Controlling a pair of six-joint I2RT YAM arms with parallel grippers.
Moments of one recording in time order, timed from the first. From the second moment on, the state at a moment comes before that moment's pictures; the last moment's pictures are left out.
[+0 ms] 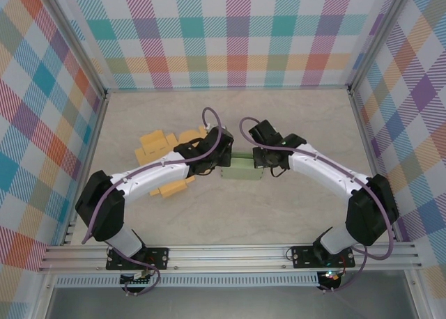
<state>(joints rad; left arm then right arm) -0.82 1.59 1.20 -0.47 -0.27 -0.61 0.68 1.50 1.16 -0.78 0.25 0.49</state>
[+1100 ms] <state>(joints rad) -0.84 1.54 1.03 -0.26 -0.34 -0.66 0.71 1.44 1.05 -0.63 0.28 0.53</state>
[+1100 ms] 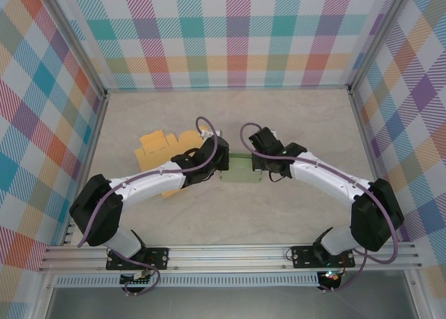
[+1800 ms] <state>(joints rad) -0.87 1.48 0.80 0.05 -0.36 -0.60 0.74 1.29 0.77 -0.35 0.31 0.51</state>
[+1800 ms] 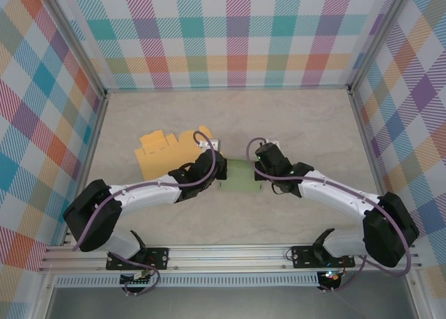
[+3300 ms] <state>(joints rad) -0.96 1.78 0.78 0.66 -0.61 -0.19 0.74 1.24 0.53 0.12 0.50 0.36</state>
